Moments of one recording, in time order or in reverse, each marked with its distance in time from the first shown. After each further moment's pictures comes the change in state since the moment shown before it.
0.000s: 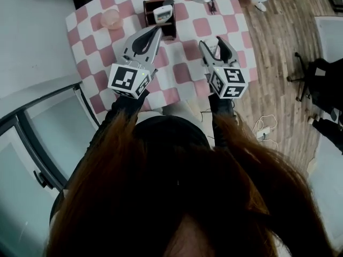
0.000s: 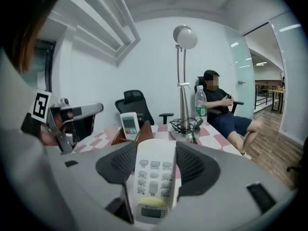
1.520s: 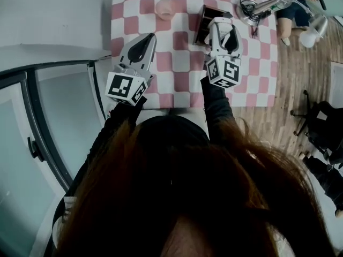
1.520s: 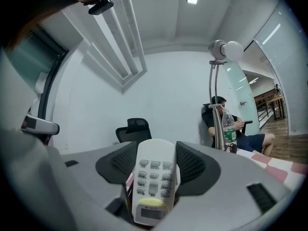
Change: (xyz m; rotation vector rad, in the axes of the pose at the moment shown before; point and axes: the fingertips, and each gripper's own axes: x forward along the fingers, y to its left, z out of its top) left arm -0.150 0.100 0.011 -0.011 0.003 0.296; right arm 0.096 0.104 0.077 -0.005 -0.430 -0.015
